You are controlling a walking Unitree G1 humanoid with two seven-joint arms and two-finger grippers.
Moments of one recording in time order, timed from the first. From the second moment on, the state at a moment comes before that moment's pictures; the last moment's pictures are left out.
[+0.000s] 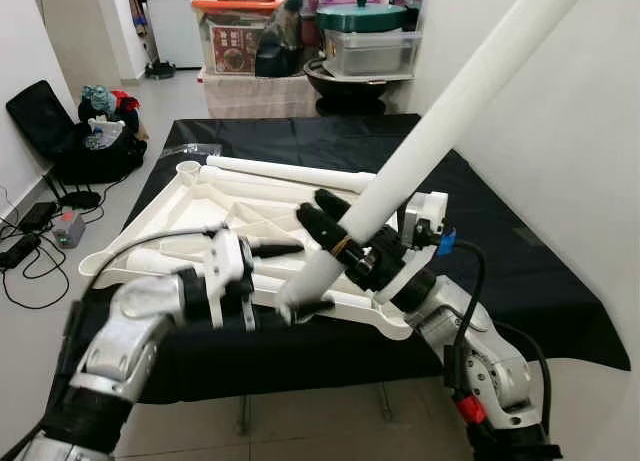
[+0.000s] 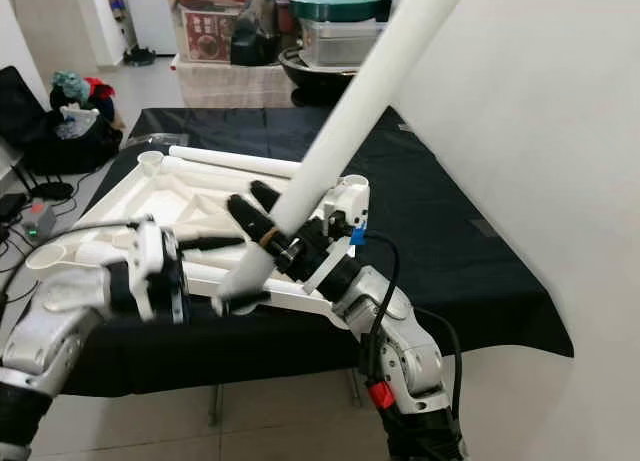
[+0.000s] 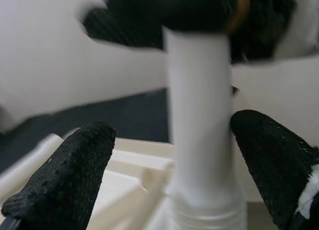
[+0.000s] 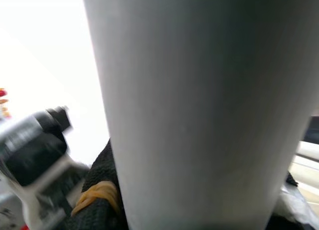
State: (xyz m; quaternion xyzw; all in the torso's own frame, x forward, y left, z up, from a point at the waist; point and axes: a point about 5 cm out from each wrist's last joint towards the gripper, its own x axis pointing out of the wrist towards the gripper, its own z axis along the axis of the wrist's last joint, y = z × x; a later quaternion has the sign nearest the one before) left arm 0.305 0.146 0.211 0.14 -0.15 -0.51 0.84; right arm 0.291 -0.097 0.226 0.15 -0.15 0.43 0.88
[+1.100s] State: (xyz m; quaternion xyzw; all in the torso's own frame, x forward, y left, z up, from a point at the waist) left arm 0.313 0.175 0.169 0.11 -0.09 -0.19 0.97; right arm 0.324 -0.190 0.203 -0.02 -0.10 0.08 0.99
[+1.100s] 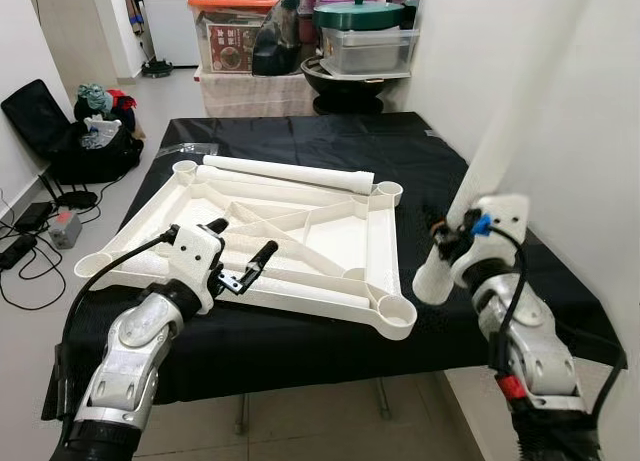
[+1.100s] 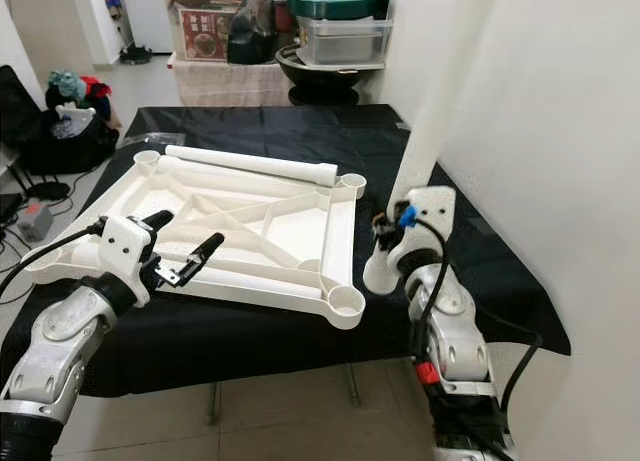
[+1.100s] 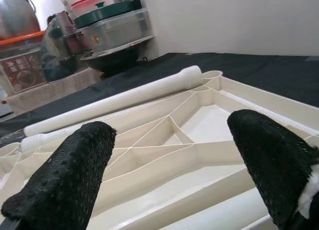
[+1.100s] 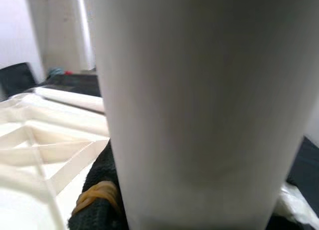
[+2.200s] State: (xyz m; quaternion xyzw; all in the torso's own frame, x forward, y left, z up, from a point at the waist) left arm 0.317 0.169 0.173 0.07 -0.11 -0.13 0.98; right arm 0.325 -0.166 0.237 0.05 -0.18 0.09 0.98
